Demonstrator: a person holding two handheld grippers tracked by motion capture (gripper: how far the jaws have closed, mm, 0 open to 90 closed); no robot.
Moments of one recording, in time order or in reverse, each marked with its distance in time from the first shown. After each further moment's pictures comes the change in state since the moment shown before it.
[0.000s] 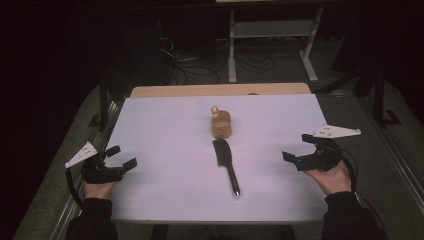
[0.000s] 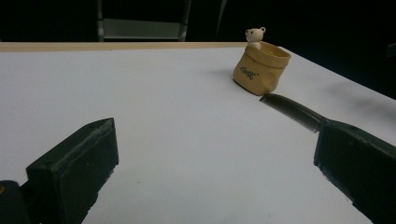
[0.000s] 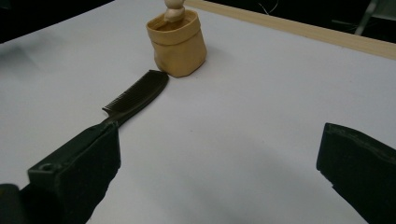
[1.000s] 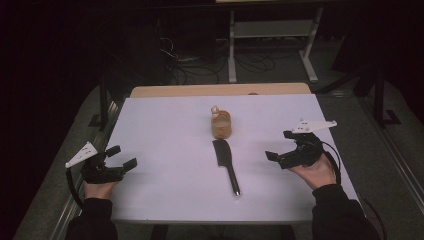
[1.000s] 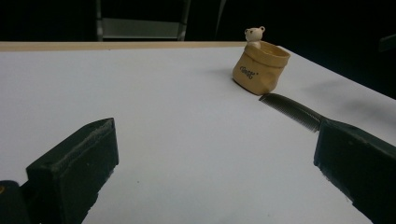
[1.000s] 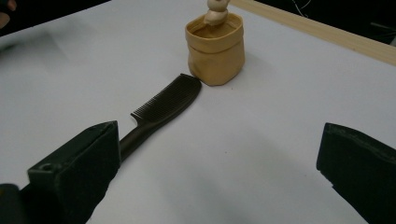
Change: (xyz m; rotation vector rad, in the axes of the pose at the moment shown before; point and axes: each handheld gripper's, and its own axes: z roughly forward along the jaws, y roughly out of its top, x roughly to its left) left arm 0.000 0.000 0.000 0.002 -0.004 0.000; right arm 0.026 0.027 0.028 0.054 0.081 -0.084
